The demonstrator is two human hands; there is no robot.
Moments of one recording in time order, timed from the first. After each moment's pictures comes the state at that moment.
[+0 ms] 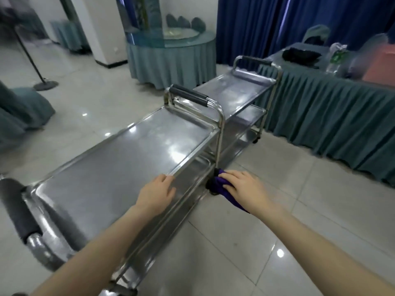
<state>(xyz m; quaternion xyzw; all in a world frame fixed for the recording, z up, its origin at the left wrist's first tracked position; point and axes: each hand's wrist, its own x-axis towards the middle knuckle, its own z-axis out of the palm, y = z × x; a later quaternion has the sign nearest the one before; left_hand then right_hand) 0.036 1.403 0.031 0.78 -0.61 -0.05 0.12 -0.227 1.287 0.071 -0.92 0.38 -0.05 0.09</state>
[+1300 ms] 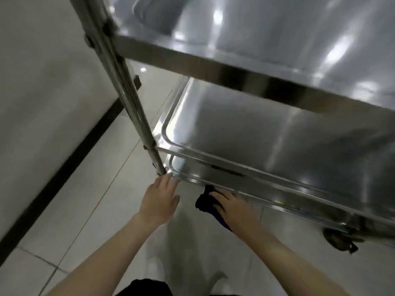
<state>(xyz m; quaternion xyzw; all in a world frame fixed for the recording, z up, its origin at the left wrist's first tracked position) 0.016 1.554 -0.478 0.98 -0.07 -0.11 0.16 0.022 1.310 -0.478 -0.96 -0.18 0.19 0.11</state>
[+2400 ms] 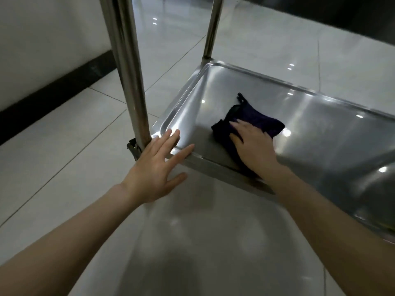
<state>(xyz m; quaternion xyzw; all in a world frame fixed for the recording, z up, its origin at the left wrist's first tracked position) 0.139 1.590 -0.779 0.96 -0.22 0.11 0.10 0.231 1.331 -0.745 -0.98 -0.09 0.00 0.15</state>
